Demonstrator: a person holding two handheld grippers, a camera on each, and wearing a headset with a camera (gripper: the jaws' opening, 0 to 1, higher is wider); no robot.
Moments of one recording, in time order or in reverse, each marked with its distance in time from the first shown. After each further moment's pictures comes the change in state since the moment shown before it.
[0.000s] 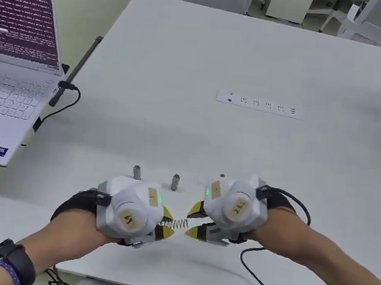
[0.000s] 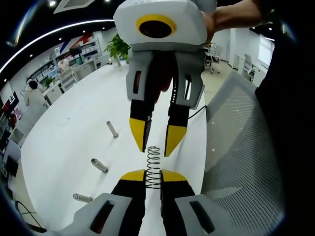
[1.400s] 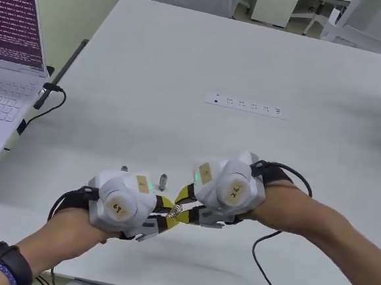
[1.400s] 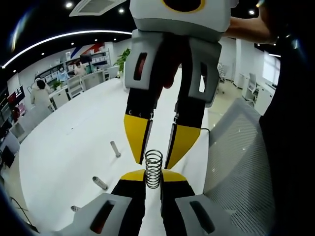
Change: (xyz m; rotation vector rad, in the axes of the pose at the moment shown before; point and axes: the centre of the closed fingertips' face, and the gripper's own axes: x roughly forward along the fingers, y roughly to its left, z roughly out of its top) left arm 0.001 0.004 0.041 -0.081 -0.154 0.026; right arm -0.041 -0.001 0.031 -0.170 0.045 0.010
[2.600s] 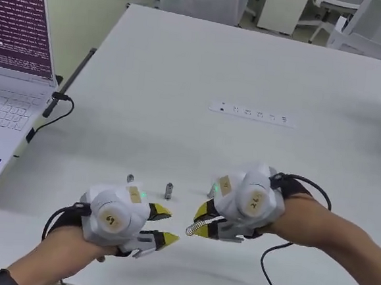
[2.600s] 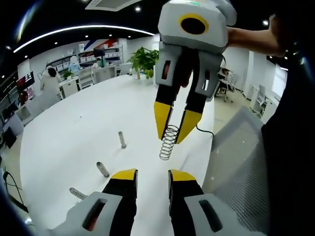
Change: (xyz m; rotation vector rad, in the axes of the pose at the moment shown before) left arm -0.021 0.011 -0.017 -0.163 -0.021 0.078; right arm -0.008 0.004 -0.033 0.082 0.024 0.020
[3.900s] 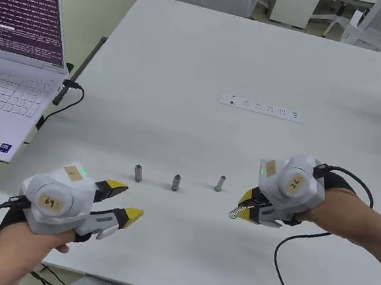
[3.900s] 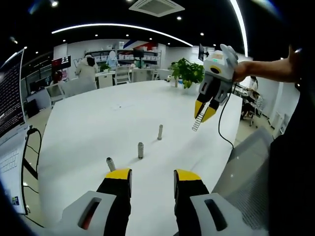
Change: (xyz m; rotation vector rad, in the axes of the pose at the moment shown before) left arm -0.067 0.053 -0.030 -0.197 -0.064 0.236; right arm -0.016 -0.034 -0.068 0.167 0.094 -0.077
